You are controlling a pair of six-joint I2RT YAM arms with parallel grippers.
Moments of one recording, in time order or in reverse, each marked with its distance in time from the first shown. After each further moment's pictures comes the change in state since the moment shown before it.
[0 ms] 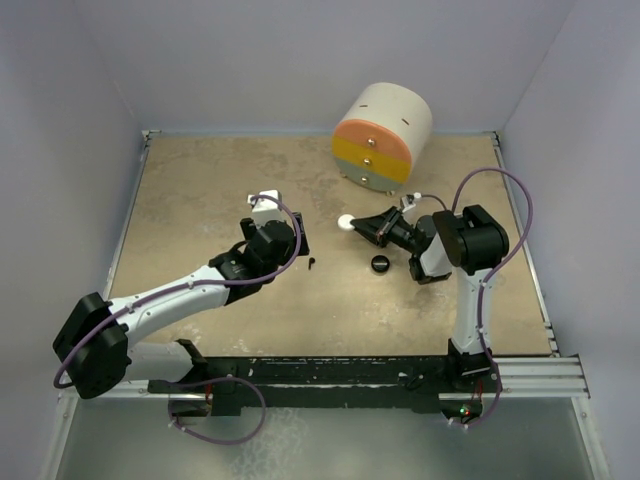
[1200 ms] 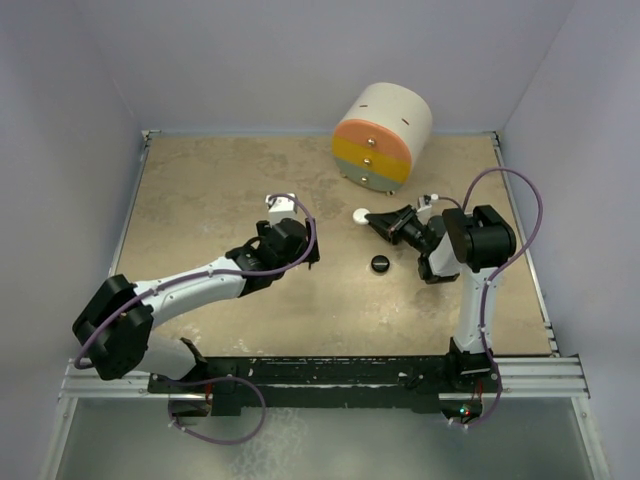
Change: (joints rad) left arm 0.000 0.132 0.049 -0.019 0.127 -0.023; right arm -0.091 0.011 -0.002 -0.004 0.069 -0.032
